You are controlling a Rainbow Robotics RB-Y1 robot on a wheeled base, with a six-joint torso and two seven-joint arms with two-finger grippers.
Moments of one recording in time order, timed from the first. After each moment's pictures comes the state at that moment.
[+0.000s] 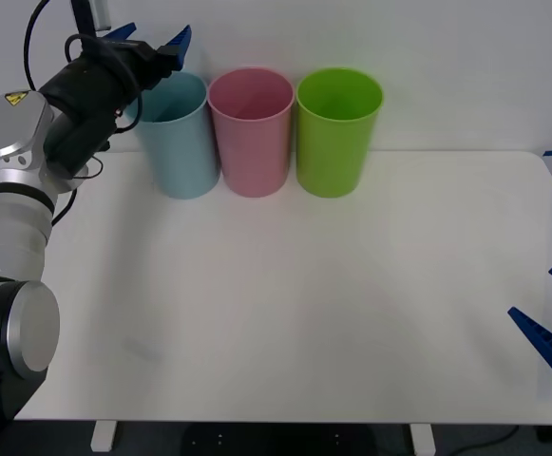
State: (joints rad) right arm 0.35 -0.40 -0.52 -1.66 0.96 -1.22 0.00; left arm -0.93 0.31 0.30 -0.81 -1.40 -0.51 0.09
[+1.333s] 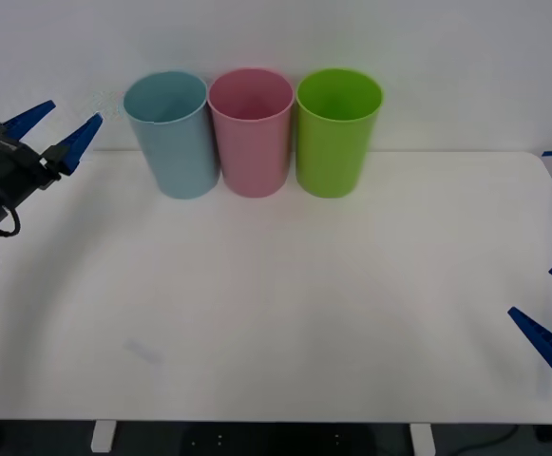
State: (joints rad) right arm 0.35 -0.40 -0.52 -1.66 0.96 -1.22 0.00; left arm -0.28 0.61 0.24 -1.30 -0.89 -0.77 0.04
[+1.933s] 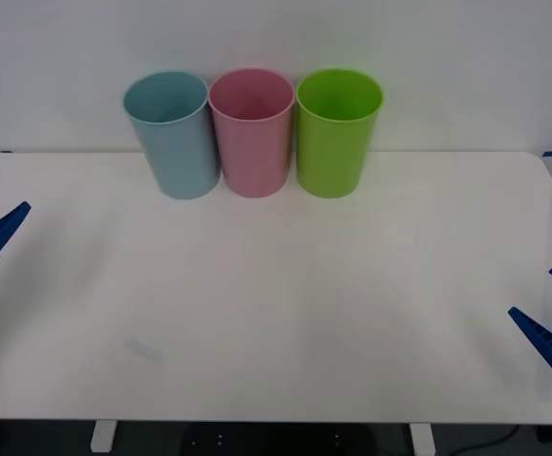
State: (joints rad) right arm 0.35 -0.40 -0.52 -1.66 0.96 -1.22 0.00; left arm 0.10 0.61 0.50 -1.48 -0.90 -1.02 0.02
